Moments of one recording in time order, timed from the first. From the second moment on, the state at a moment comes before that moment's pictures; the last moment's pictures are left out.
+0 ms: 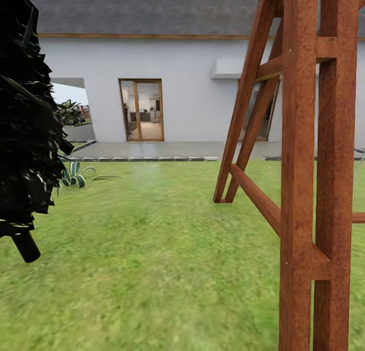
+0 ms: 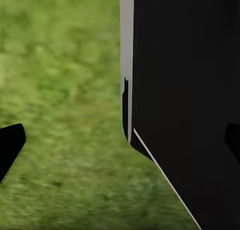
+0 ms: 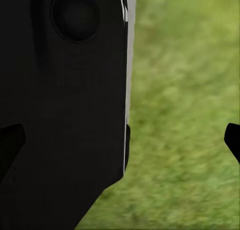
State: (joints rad) left arm 0.09 0.08 0.00 -0.02 0.00 0.00 -0.01; right arm 0.01 -0.06 0.00 0.02 0.03 0.00 -0.01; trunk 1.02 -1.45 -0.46
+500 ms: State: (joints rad) left arm 0.09 0.08 0.00 -0.02 0.00 0.00 -0.01; right arm 0.01 -0.06 0.00 0.02 0.03 0.00 -0.01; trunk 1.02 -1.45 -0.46
